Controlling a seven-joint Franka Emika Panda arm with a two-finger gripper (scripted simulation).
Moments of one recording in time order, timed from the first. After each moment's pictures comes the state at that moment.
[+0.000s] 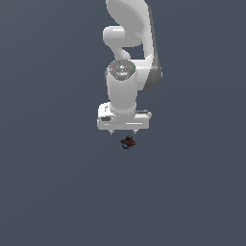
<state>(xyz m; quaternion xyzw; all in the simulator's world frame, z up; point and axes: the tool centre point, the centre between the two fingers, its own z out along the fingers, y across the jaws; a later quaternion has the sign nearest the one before) -0.003 0.002 0.161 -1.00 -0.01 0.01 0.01</state>
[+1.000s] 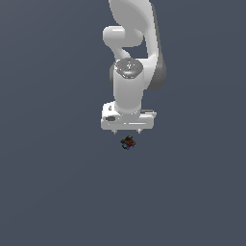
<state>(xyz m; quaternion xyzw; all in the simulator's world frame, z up) 0.000 0.017 0.166 -1.00 -0.01 0.00 0.00</state>
